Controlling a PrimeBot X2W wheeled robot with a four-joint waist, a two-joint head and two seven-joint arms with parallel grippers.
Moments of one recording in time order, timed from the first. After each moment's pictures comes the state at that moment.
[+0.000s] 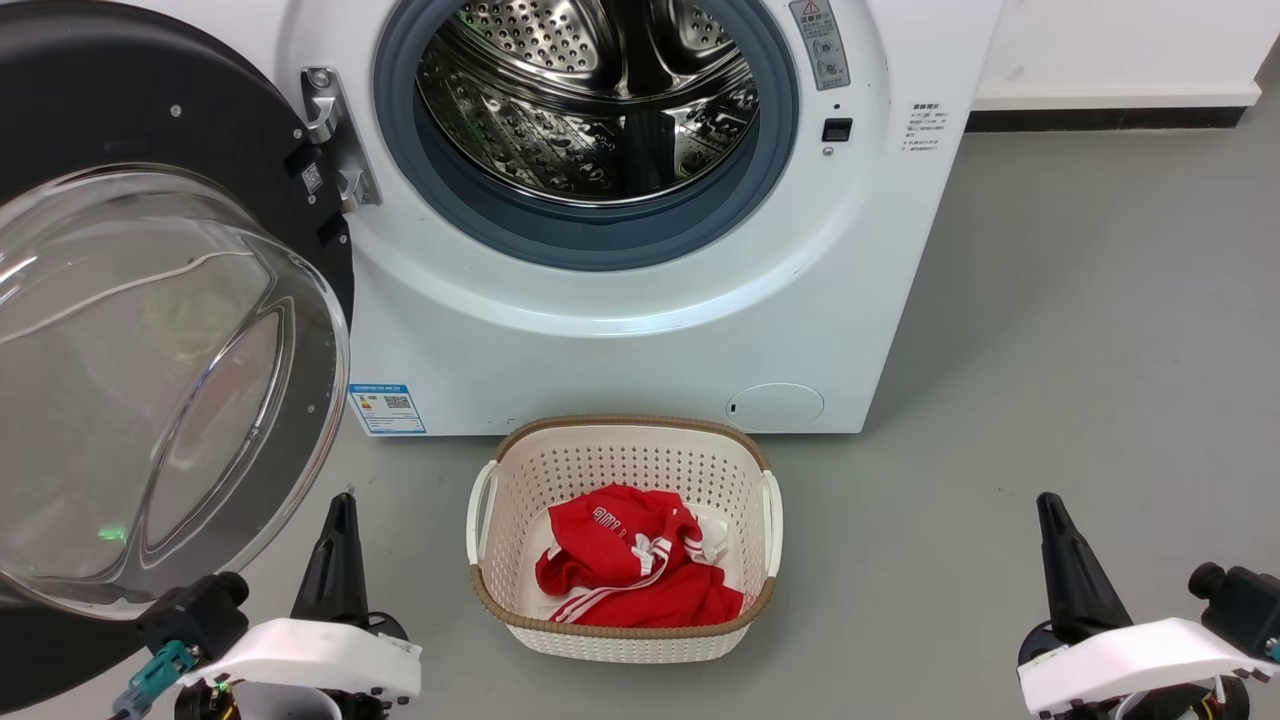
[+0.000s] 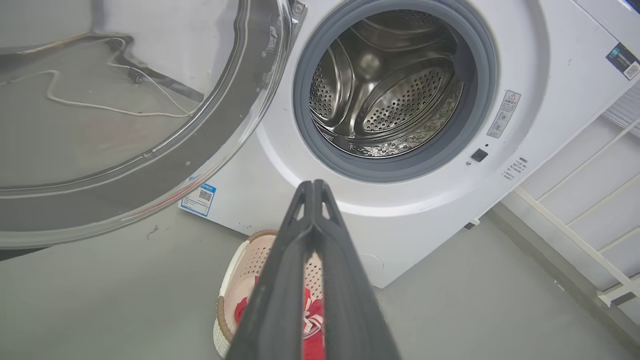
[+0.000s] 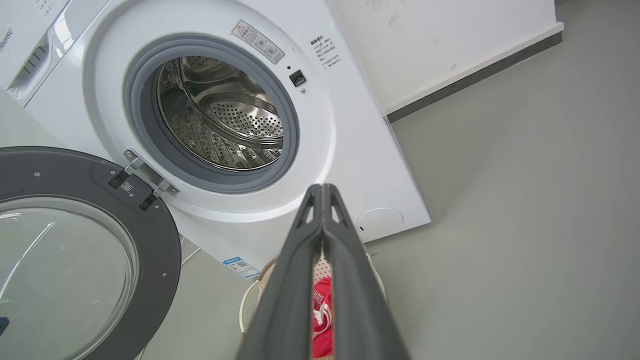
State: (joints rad) left arm -0.03 0.05 0.06 0.17 -0.52 -0.07 -0.15; right arm 0.02 -0.06 -0.02 0.14 0.57 0.13 -0.11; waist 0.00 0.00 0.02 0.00
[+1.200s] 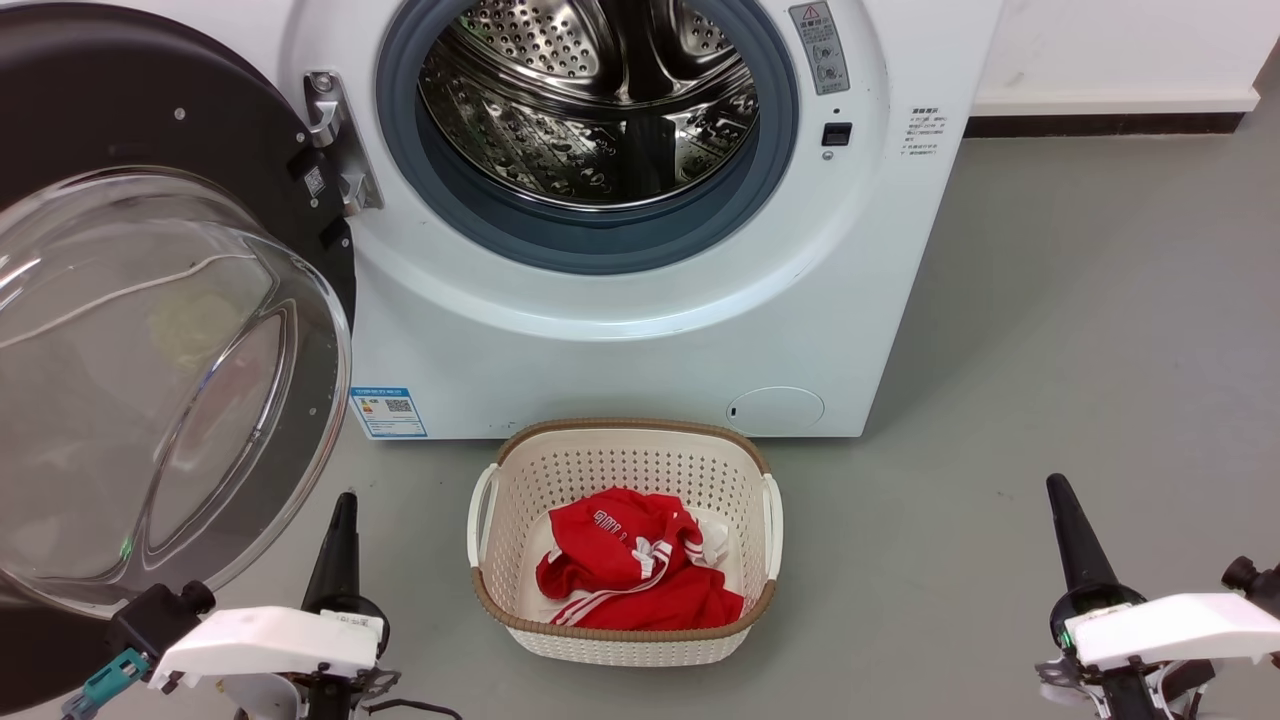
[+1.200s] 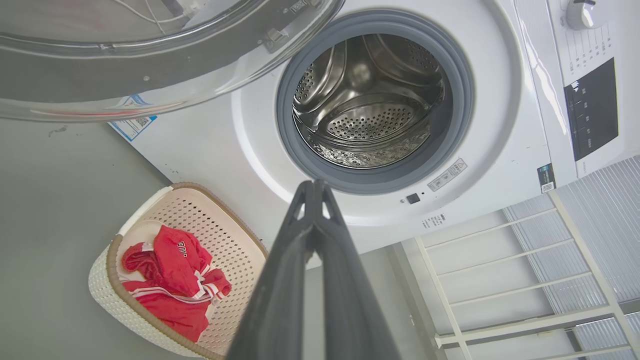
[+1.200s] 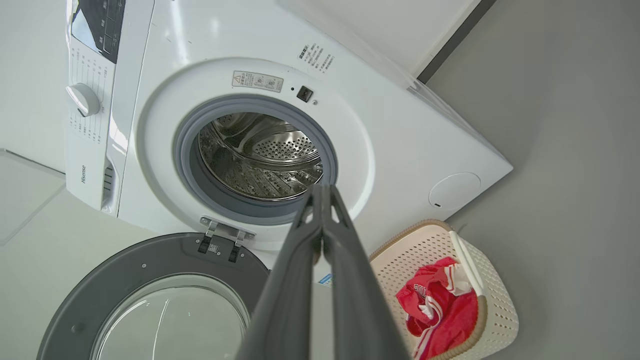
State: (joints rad) left arm -0.06 0.05 0.08 0.21 -1.02 -0.10 -0.03; right arm -0.04 -0.07 -0.04 0.19 1.07 0.13 -0.03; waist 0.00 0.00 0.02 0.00
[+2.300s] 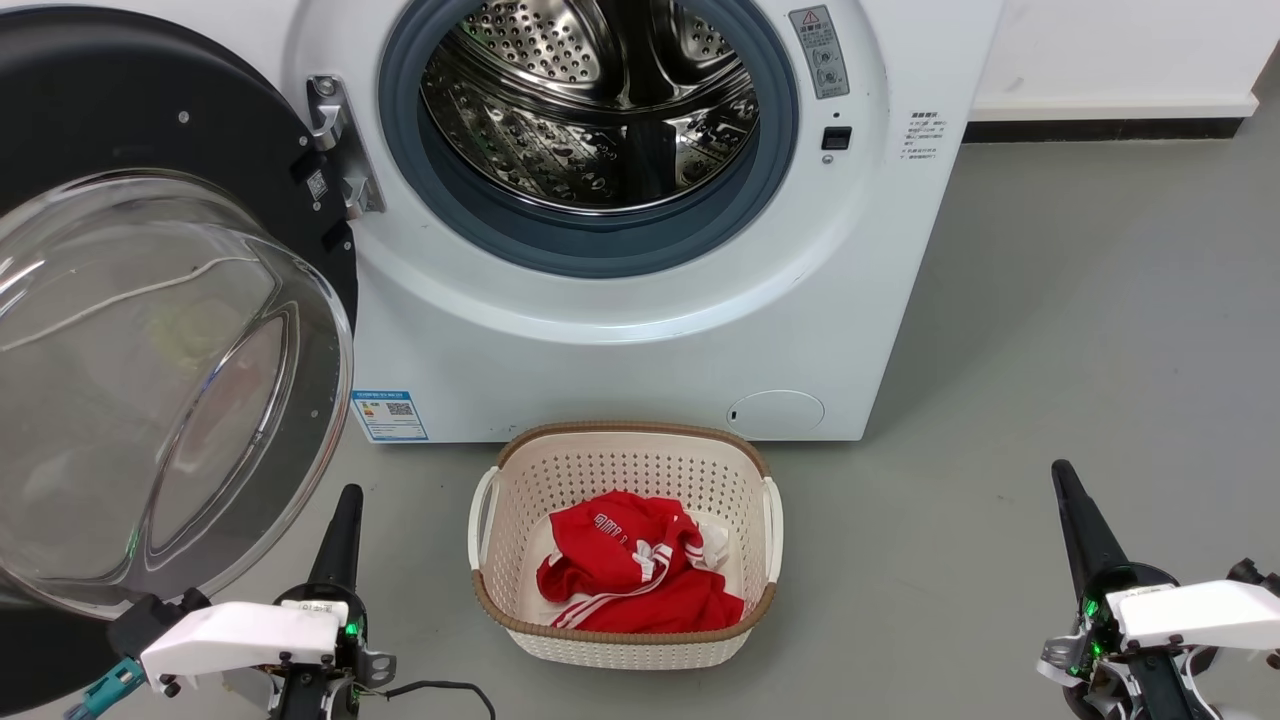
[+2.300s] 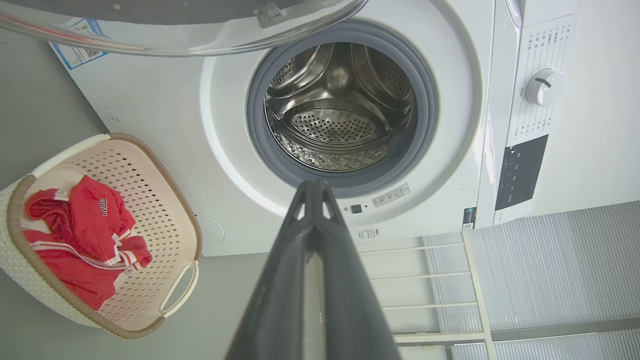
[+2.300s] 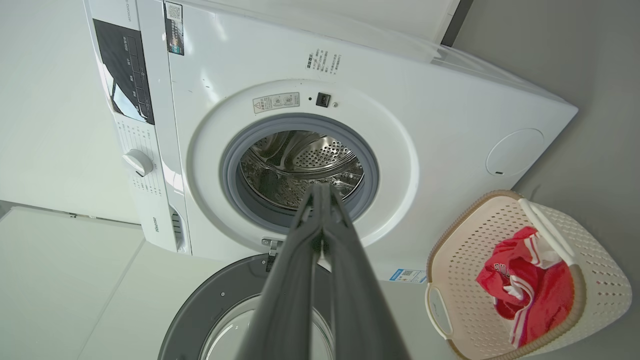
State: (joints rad) left arm -0.09 0.05 0.10 0.23 -1.36 -0.12 0.05; right arm -0.07 -0.07 -0.07 0.22 1.39 0.13 0.04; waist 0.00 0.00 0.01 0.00
